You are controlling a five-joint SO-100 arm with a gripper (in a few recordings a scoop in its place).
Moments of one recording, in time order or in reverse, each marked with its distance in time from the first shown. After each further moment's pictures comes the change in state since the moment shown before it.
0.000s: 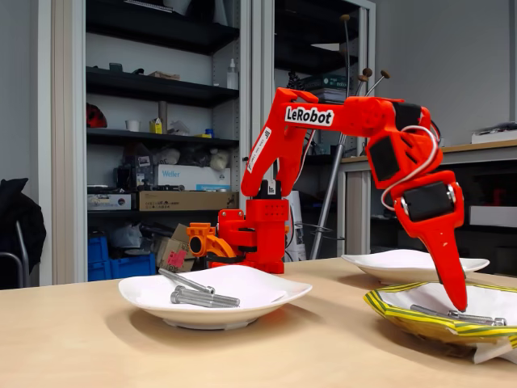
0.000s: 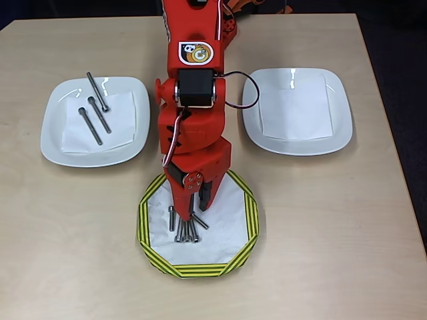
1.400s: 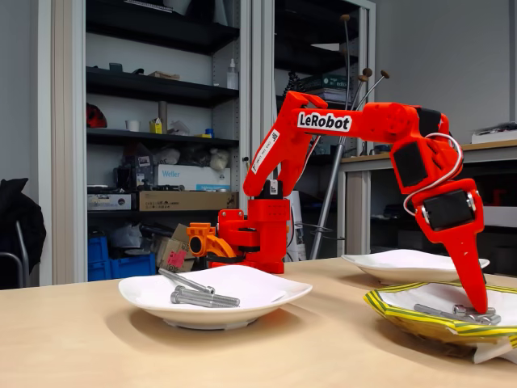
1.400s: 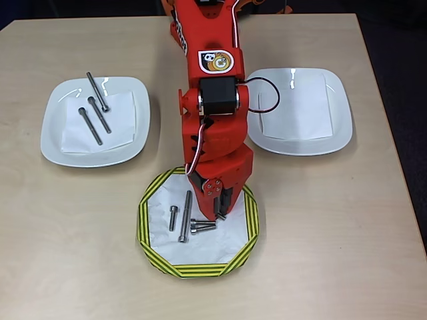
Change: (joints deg) arm -5.3 -4.2 -5.6 2.7 12.0
